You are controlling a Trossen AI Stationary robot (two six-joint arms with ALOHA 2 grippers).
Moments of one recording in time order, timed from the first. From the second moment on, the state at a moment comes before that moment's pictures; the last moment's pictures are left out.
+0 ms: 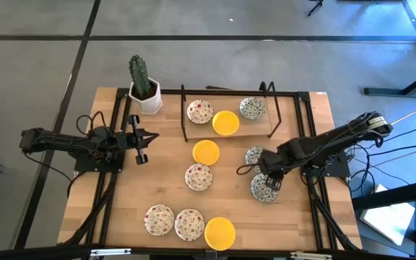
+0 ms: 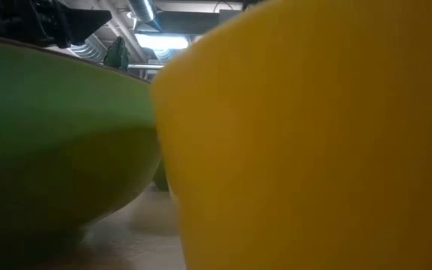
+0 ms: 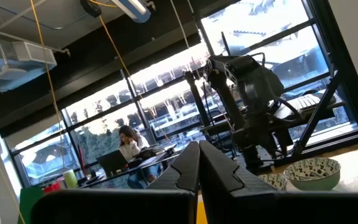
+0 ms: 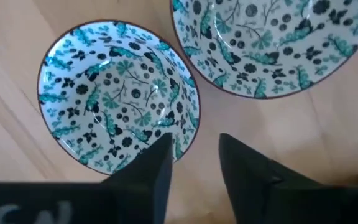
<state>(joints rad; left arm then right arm) 0.00 0.35 0.01 0.70 -0.14 0.43 0.30 1.23 0.91 -1.09 -0.03 0.77</state>
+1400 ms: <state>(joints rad) 0.00 0.35 0.01 0.70 -0.14 0.43 0.30 1.57 0.91 -1.01 -0.03 0.82</state>
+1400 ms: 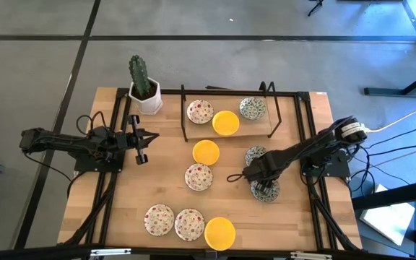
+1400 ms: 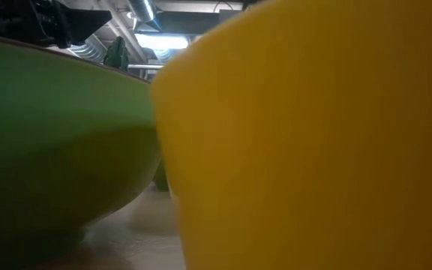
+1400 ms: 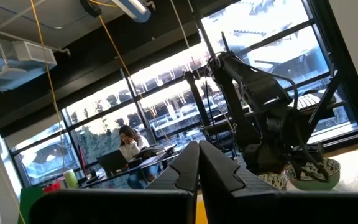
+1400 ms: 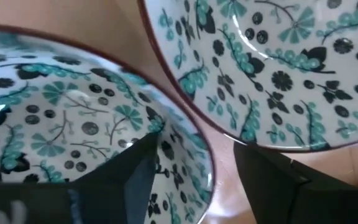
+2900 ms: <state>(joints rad) 0.00 0.35 0.01 0.68 -0.14 0.44 0.40 1.30 1.38 -1.22 0.38 0.38</state>
